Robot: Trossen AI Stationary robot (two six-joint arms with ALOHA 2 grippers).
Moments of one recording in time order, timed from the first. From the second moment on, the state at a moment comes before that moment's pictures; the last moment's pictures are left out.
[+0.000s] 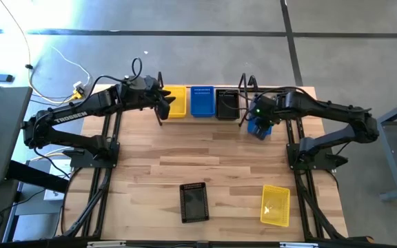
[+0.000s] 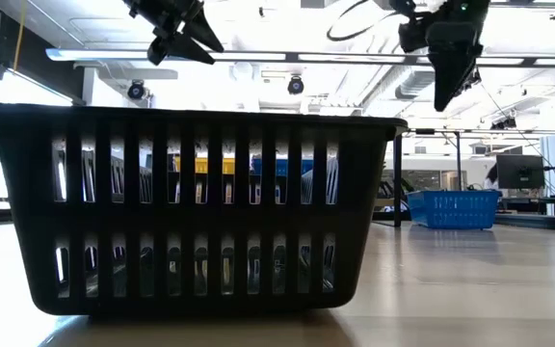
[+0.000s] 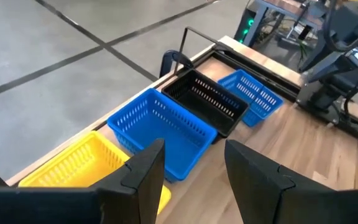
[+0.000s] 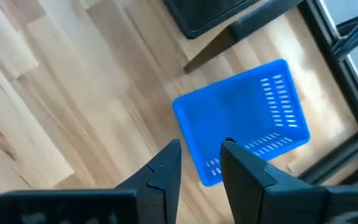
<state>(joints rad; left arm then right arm) 0.50 1.10 1.04 -0.42 -0.14 -0.28 -0.26 1.23 1.18 -1.24 0.19 0.24</state>
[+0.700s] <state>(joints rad) 0.50 1.10 1.04 -0.43 -0.11 -0.26 -0.23 1.20 0.82 -0.95 0.21 -0.01</state>
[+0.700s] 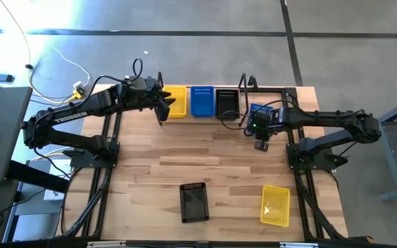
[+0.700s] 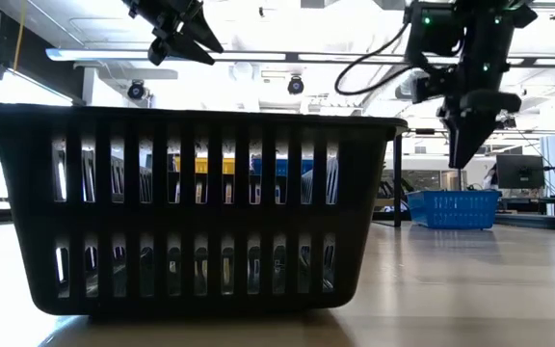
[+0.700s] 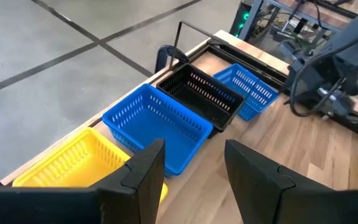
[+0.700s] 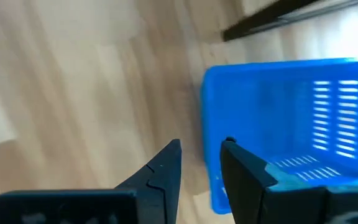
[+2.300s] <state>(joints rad) 0.50 1.10 1.04 -0.43 -0.11 -0.33 -0.27 1.35 0.89 -1.01 0.26 0.19</state>
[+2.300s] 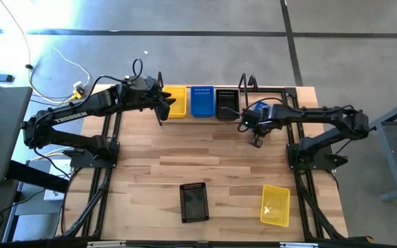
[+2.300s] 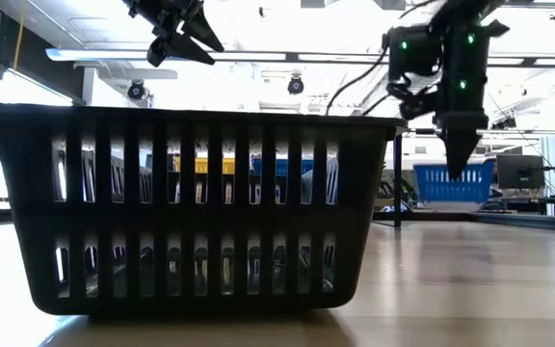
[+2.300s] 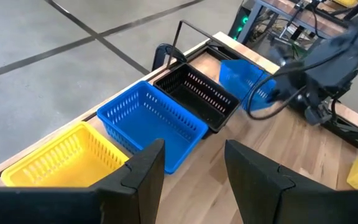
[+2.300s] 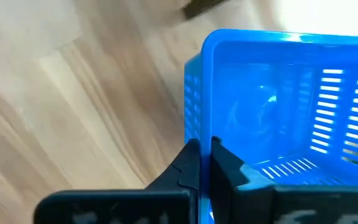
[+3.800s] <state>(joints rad) 0.50 1.10 1.04 -0.43 -0.08 -0.30 -0.30 1.57 1.45 -0.56 0.43 -0.32</state>
